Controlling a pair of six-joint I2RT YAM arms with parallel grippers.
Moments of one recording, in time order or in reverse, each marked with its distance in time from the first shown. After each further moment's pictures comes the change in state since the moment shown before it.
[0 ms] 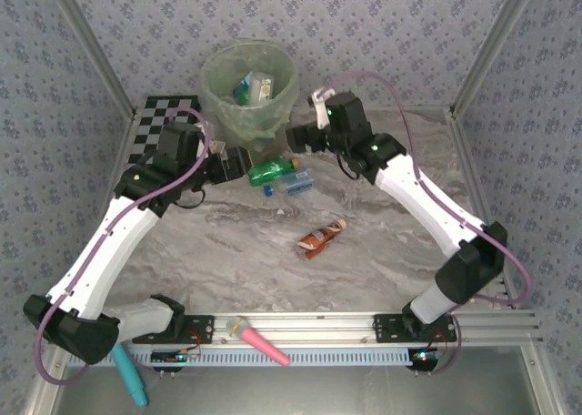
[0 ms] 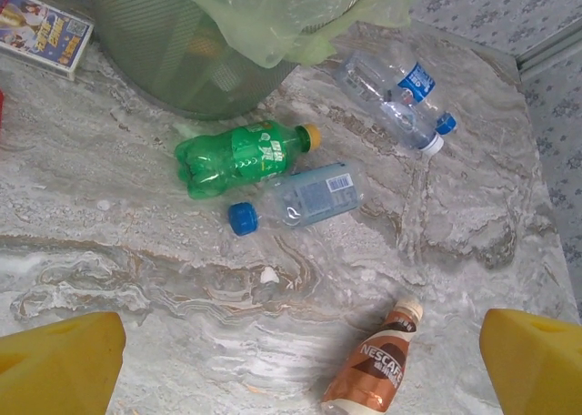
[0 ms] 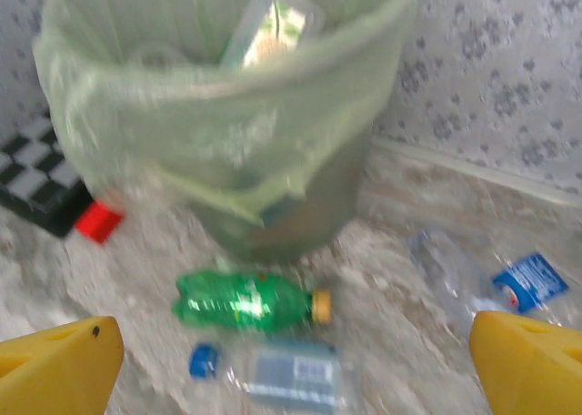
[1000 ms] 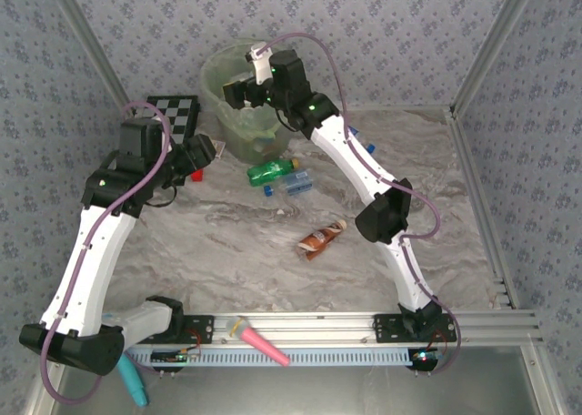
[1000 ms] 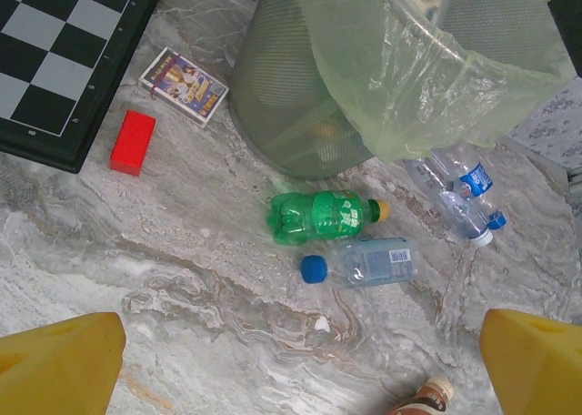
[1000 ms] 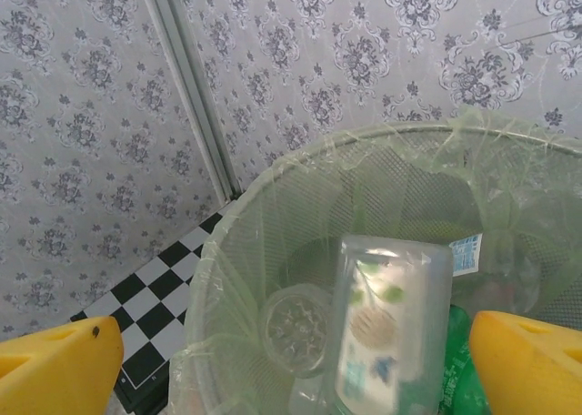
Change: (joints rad) left arm 0.199 -0.066 0.077 -0.114 -0.055 -0.034; right arm 0.045 0.784 1.044 0.036 -0.201 -0.003
